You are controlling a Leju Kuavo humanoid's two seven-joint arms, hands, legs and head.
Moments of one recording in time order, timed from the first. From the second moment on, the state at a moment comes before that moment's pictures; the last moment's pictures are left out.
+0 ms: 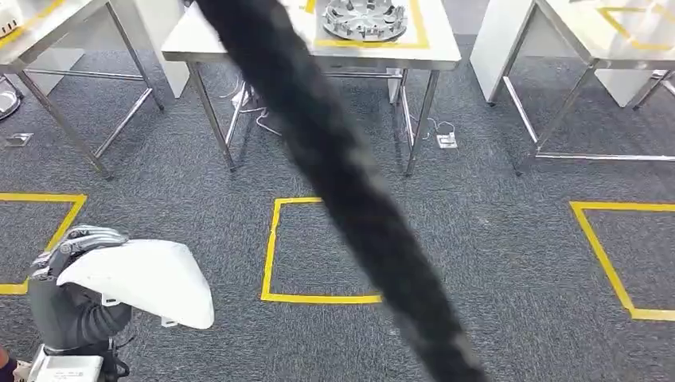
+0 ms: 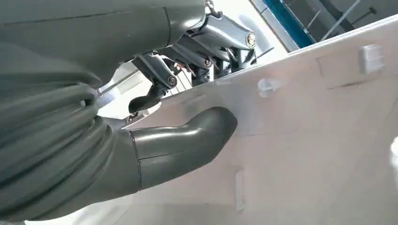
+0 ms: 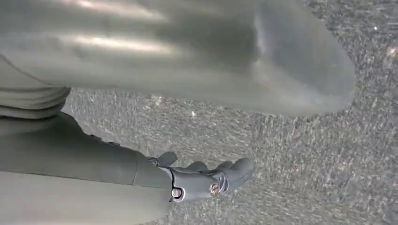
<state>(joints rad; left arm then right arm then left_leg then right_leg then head) -0.21 -0.04 -0.32 -1.60 -0.47 0.23 -0.63 -0.08 0.15 -1.12 -0.19 1.05 -0.07 -0.09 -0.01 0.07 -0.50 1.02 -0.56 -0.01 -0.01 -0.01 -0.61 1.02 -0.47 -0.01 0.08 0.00</state>
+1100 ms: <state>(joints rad) -0.19 -0.01 -0.32 -1.60 -0.49 0.26 -0.63 -0.09 0.15 -1.14 -0.19 1.02 -0.04 -0.10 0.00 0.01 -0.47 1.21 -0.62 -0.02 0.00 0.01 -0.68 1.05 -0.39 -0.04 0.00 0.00</state>
